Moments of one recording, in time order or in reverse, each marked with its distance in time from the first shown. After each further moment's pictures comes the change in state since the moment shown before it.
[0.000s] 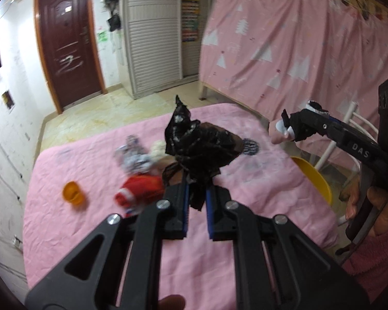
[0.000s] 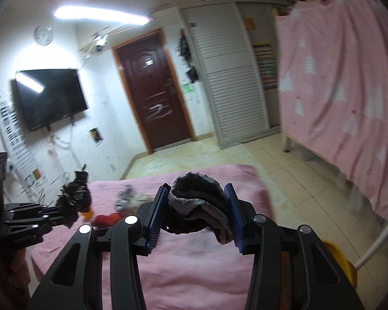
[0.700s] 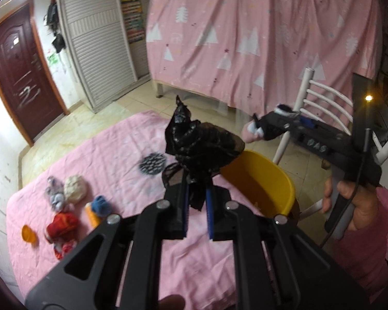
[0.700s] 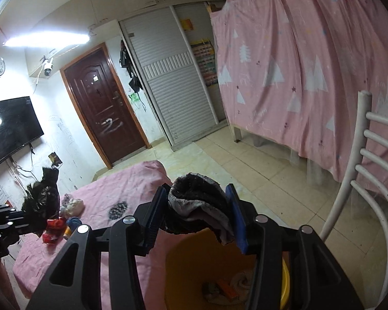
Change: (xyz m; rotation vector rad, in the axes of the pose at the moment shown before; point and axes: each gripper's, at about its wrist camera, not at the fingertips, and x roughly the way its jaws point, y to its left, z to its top) left arm 0.038 -0.152 0.031 0.232 0.056 -0.134; right arm -0.049 -0.135 -0.037 0.178 -0.009 -0.211
